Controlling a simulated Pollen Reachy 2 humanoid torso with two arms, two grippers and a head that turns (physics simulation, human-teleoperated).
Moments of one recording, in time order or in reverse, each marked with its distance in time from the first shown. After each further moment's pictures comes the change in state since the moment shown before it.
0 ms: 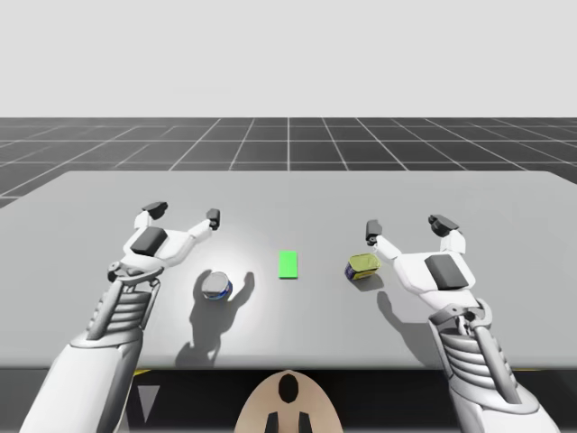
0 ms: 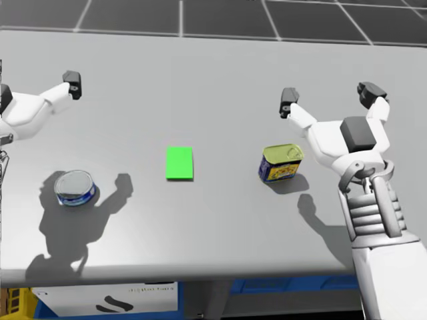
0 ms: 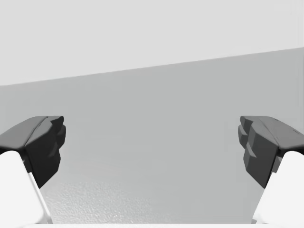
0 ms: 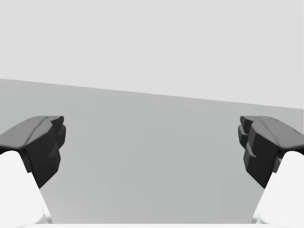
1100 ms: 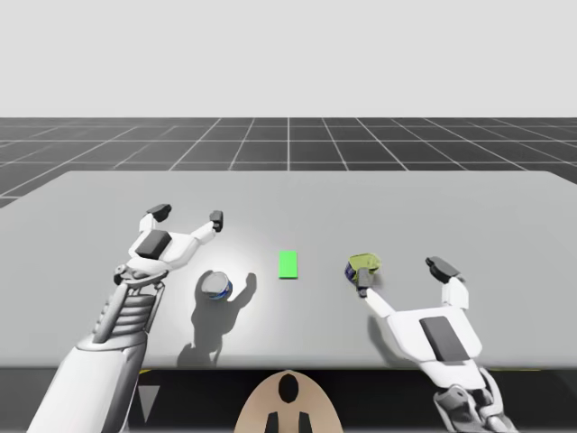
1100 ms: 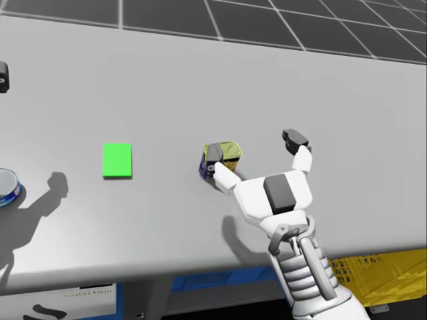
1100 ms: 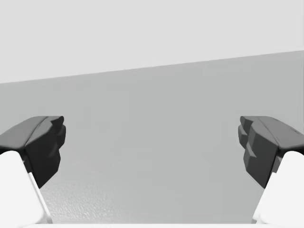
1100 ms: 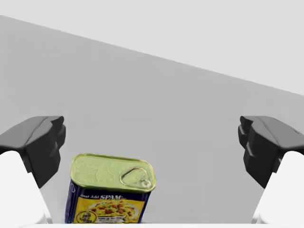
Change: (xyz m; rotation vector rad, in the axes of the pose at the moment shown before) left arm -0.006 -0.007 0.002 -0.005 -0.013 0.021; right arm -0.020 0.029 0.079 0.040 0.053 0.151
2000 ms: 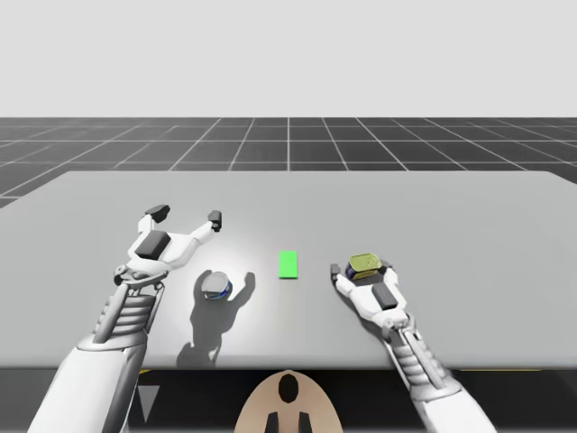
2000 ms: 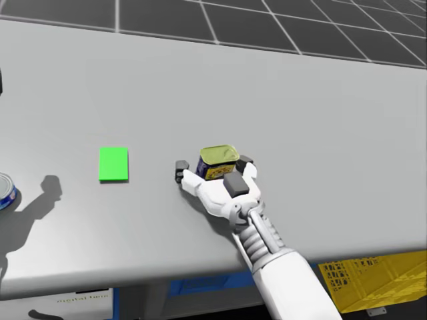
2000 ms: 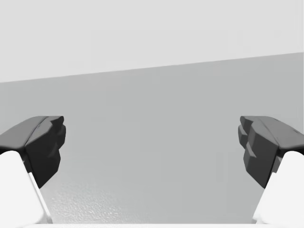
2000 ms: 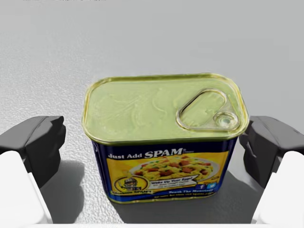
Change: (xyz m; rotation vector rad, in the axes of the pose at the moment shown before) left arm -0.002 0.002 0.000 0.019 -0.003 0.001; right arm -0.078 0.025 -0.072 0.107 0.308 -0.255
